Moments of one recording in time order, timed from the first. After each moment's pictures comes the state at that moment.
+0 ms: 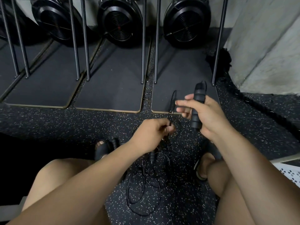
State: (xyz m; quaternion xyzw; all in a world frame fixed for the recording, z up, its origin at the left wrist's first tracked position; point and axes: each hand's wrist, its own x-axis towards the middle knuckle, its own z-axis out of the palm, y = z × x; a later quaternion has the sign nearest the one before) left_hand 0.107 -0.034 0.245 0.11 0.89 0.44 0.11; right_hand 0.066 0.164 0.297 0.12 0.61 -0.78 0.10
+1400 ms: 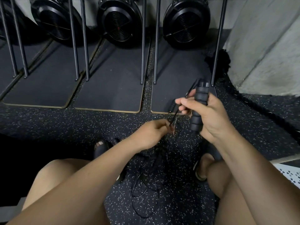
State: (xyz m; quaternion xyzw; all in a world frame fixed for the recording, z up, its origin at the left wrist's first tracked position) left_hand 0.097 -0.038 0.240 0.06 0.84 0.48 0.24; right_hand 0.082 0.161 0.313 0.01 0.59 -0.81 0.06
